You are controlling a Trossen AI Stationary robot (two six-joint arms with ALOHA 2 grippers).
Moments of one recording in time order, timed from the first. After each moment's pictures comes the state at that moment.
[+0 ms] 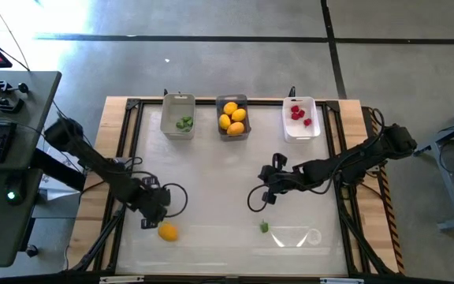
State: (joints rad) left arm -0.66 1.33 0.77 -0.92 -0.10 -0.76; right arm 0.27 1.45 0.75 -0.22 0.46 0.37
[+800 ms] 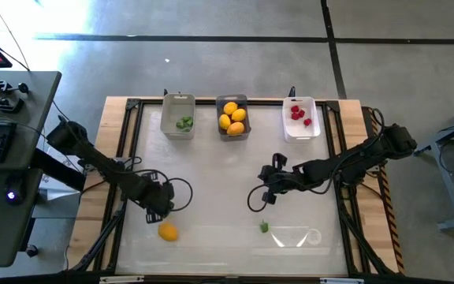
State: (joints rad) left arm -0.57 1.40 0.76 -0.97 -0.09 -0.77; right arm 0.27 1.45 0.75 -0.22 0.46 0.37
